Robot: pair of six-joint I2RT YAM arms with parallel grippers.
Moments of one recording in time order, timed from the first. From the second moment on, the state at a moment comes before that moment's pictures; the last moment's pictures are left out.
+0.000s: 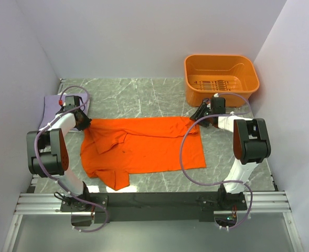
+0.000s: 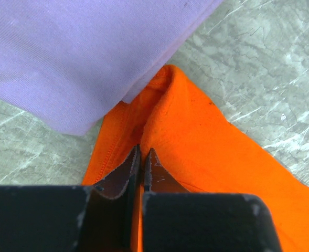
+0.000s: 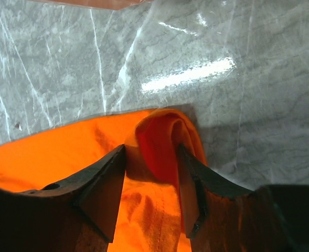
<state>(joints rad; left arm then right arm) 0.12 1.65 1.02 -0.35 -0.08 -0.62 0.04 1.82 0.97 0.05 -0.26 0.62</state>
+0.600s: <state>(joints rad) 0.12 1.65 1.02 -0.35 -0.09 -0.62 0.03 1.83 1.06 -0.03 -0.24 0.56</state>
